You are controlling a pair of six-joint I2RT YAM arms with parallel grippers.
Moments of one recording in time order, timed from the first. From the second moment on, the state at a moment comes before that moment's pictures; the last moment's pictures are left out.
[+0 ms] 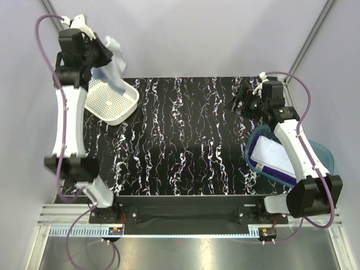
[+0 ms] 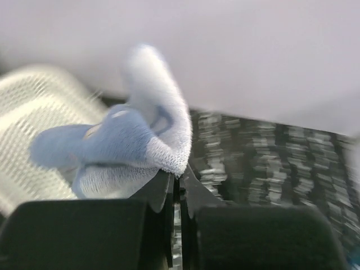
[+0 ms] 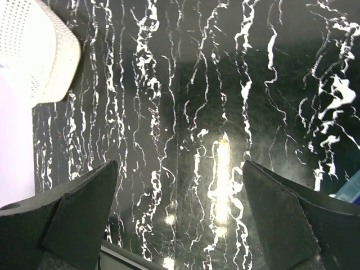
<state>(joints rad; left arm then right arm) 0.06 1.77 2.13 -0.71 0.15 -0.33 0.12 1.34 1.25 -0.53 -0.31 0.48</state>
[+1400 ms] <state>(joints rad) -0.37 1.97 1.66 -0.63 -0.03 -0.42 0.38 1.99 1.39 -0.48 -0.15 0.57</state>
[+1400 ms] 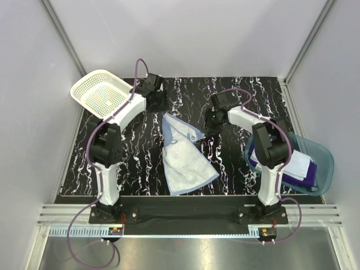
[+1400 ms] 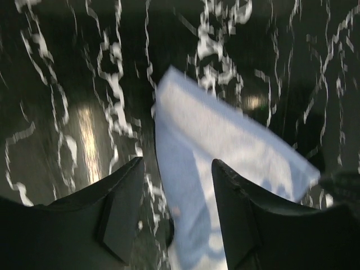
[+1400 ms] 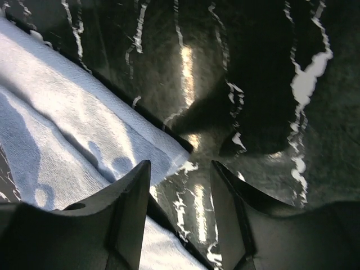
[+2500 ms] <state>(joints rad) -0.30 2.36 1.96 -0.65 0.12 -0.27 0.45 1.99 1.29 -0.25 -0.11 0.58</state>
